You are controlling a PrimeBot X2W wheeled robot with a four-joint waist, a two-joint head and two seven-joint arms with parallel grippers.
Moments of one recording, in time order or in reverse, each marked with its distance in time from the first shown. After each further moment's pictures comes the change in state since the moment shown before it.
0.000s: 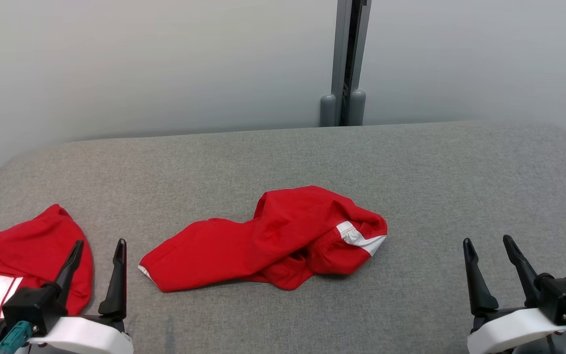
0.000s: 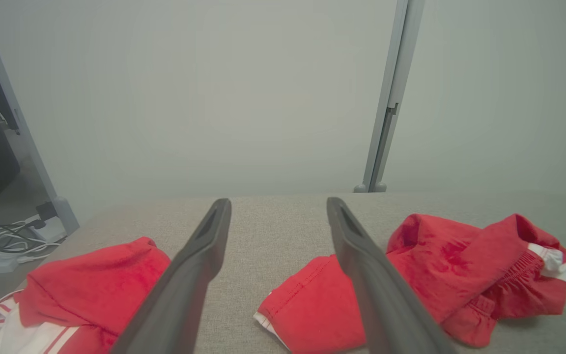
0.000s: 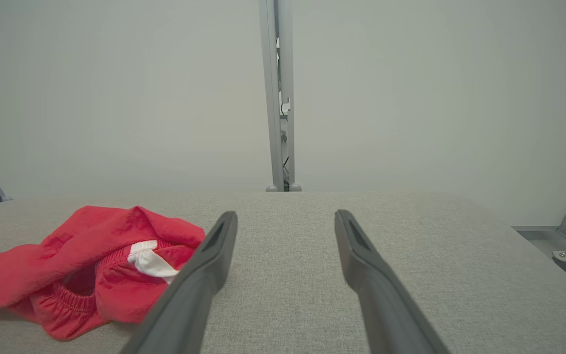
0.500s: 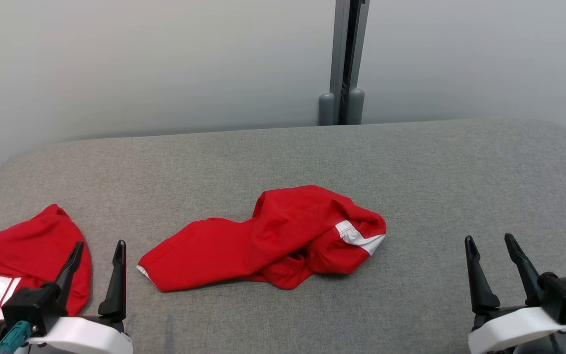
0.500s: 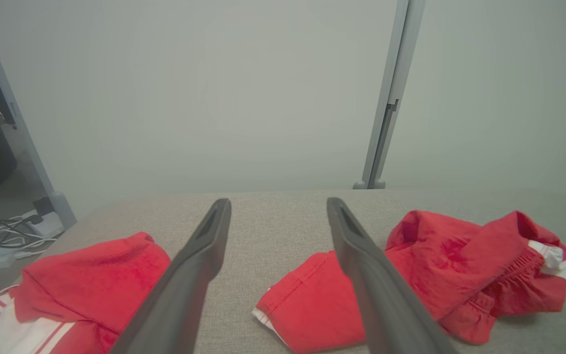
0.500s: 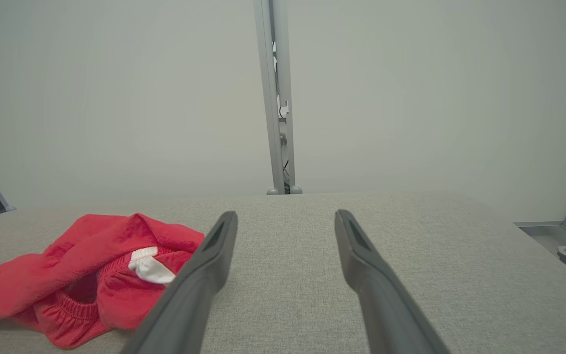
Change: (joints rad) left arm 0.000 0.001 -0.002 0.010 -0.012 0.002 0.000; right arm -0.003 0.000 -0.003 -0.005 0.031 0.000 -0.007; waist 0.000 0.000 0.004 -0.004
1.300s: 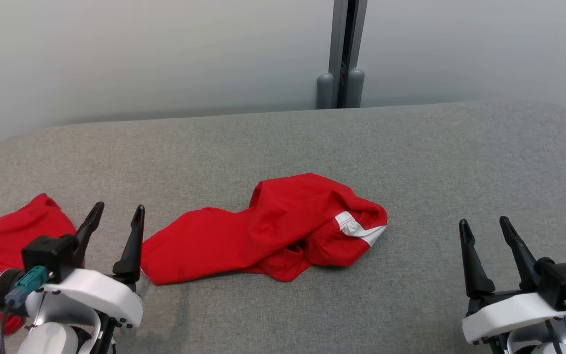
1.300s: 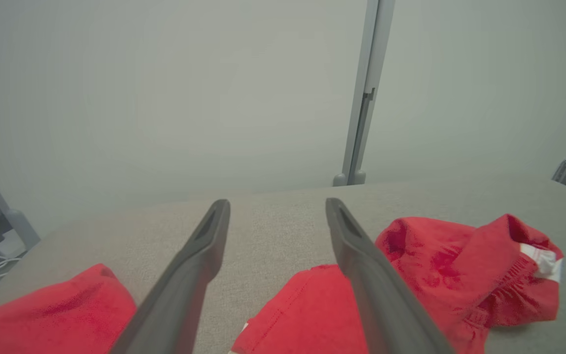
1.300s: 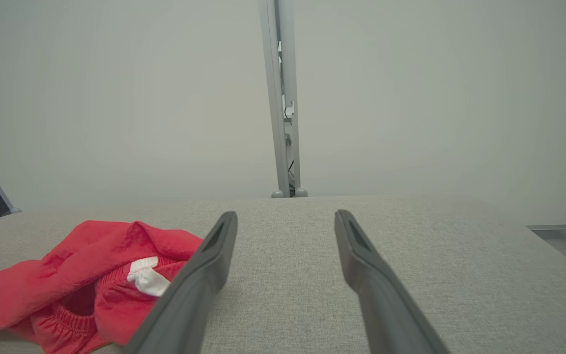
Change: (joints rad) left arm -0.165 0.014 -0.060 0.060 -0.011 -0.052 0.078; right arm -0.044 0.000 0.017 -0.005 0.007 0.000 -0.005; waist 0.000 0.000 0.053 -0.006
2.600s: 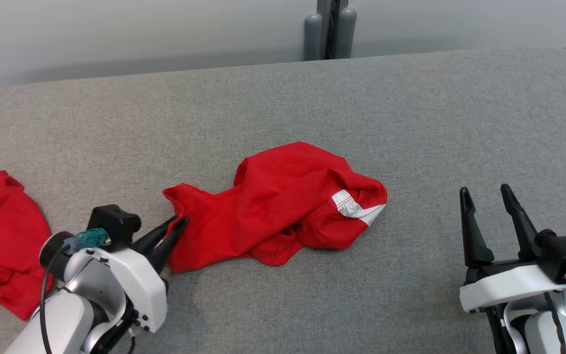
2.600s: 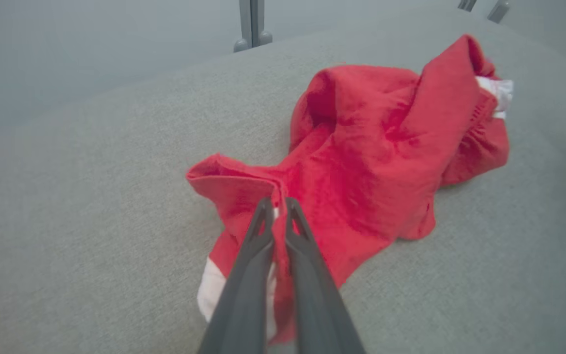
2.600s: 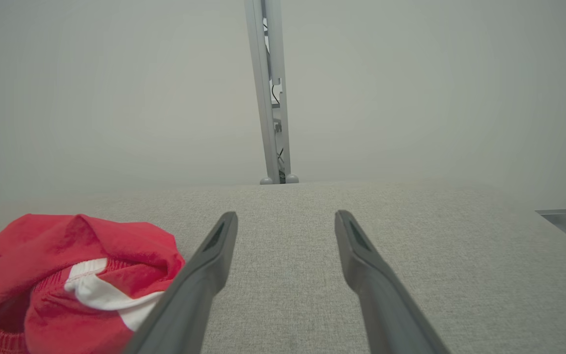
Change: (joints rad) left arm -0.188 0.094 -0.235 0.091 -0.088 -0.214 0.243; right arm -0.122 0.000 0.010 0.071 0.001 0.000 -0.061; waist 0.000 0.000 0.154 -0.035
